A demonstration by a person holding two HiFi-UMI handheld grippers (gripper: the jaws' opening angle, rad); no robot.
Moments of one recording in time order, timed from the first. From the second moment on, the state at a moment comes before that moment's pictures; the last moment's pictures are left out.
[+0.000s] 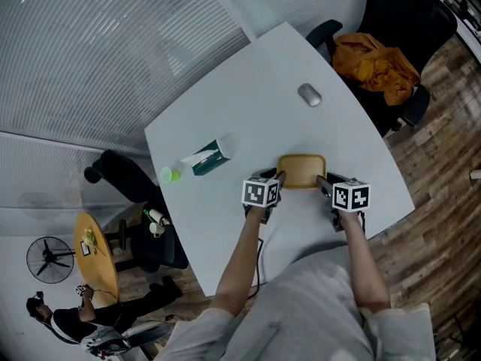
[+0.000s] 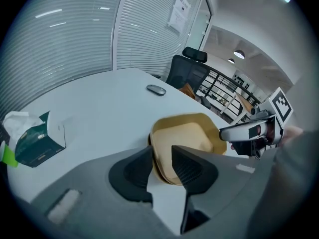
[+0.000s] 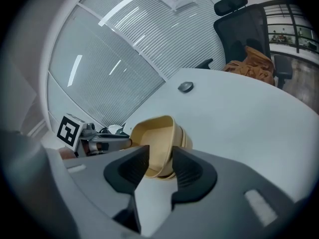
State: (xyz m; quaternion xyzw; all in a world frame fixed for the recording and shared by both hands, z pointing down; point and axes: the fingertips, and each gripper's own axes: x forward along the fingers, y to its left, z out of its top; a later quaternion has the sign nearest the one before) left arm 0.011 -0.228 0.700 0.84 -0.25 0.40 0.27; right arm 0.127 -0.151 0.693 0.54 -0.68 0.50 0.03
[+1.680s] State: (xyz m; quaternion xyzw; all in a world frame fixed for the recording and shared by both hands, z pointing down) left arm -0.011 -0.194 0.652 0.85 -0.30 0.33 0.27; right arm 0.121 -0.135 0.665 0.54 -0.72 0.42 0.07
